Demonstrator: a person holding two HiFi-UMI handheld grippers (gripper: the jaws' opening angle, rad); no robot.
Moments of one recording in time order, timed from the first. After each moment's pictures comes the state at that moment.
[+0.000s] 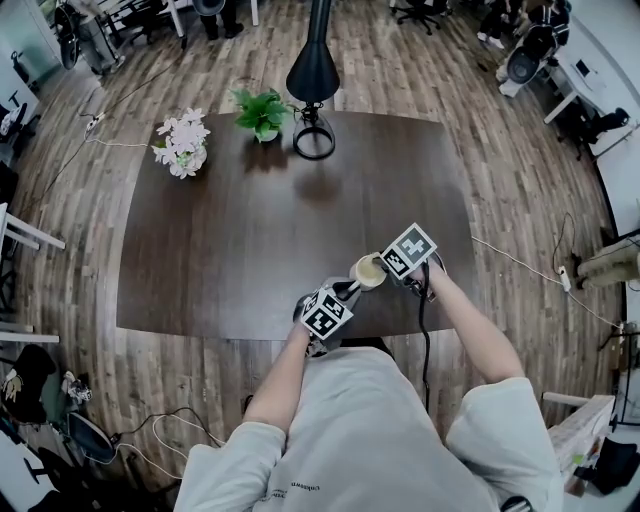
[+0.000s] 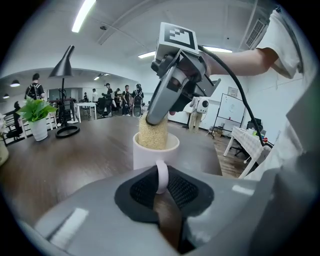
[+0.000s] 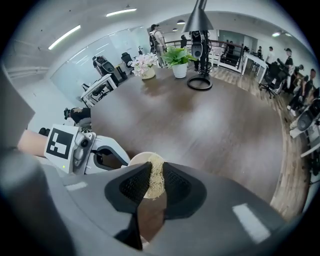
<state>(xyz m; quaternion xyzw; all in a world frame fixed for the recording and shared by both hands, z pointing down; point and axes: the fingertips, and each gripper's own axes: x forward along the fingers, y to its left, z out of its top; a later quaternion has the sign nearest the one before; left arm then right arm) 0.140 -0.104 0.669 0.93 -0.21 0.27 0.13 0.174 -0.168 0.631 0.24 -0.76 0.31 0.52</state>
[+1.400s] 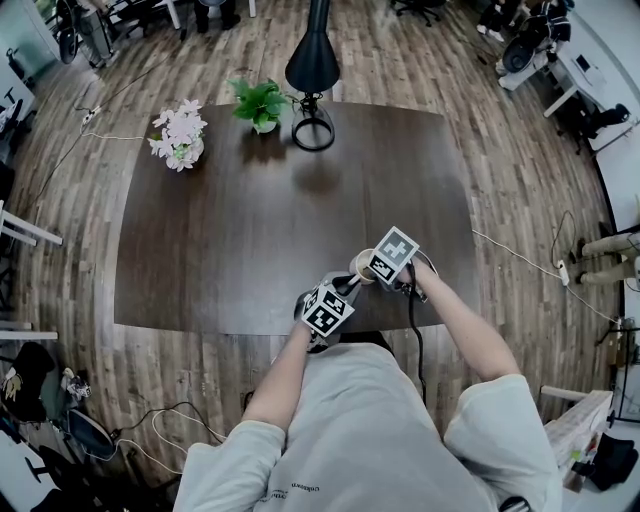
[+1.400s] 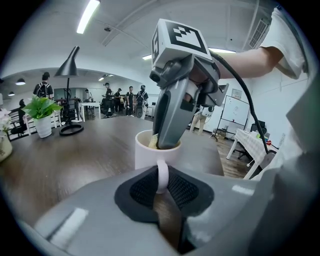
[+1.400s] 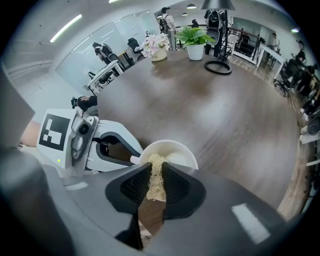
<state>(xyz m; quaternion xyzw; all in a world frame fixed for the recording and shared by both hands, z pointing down) 0.139 -0.105 0.672 0.93 -0.23 0.27 0.14 0.152 -0.131 0.663 0.17 -0.74 0.32 0.57</state>
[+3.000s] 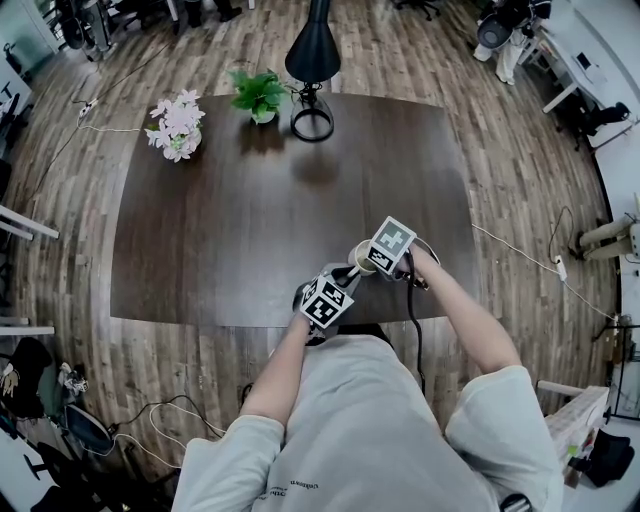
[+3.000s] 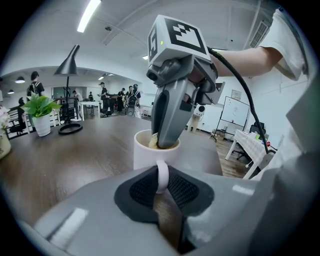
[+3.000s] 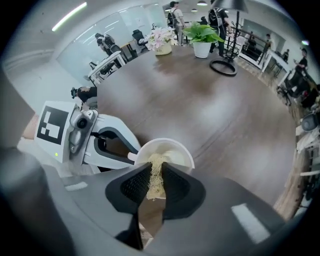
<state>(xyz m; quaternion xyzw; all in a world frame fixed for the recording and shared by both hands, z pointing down) 0.140 -0.105 0.669 0.93 -0.23 0.26 0.14 0.156 -0.133 0.661 0.16 -0.73 0.29 0.60</state>
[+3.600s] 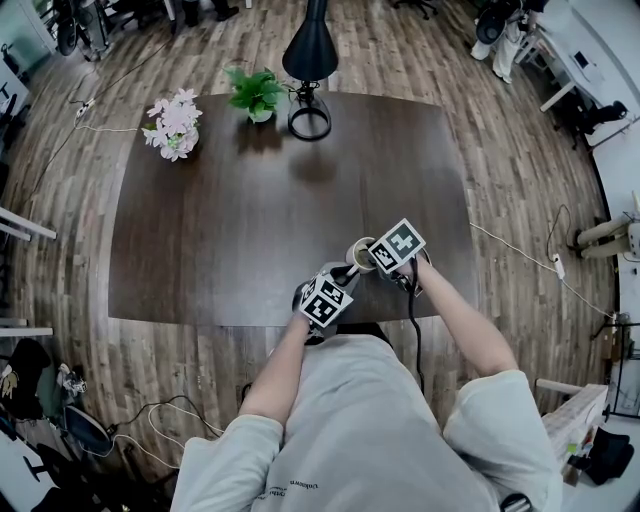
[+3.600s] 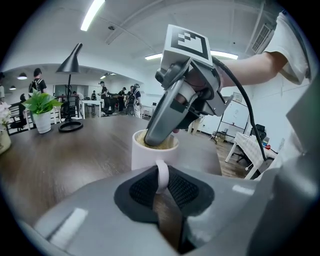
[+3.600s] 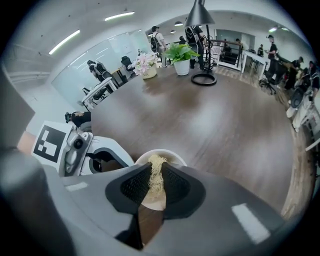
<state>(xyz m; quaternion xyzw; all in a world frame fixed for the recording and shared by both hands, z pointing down) 0.142 -0.104 0.669 0.93 -0.23 0.26 0.15 0.151 -0.151 0.659 0.24 -0.77 0.32 0.50</state>
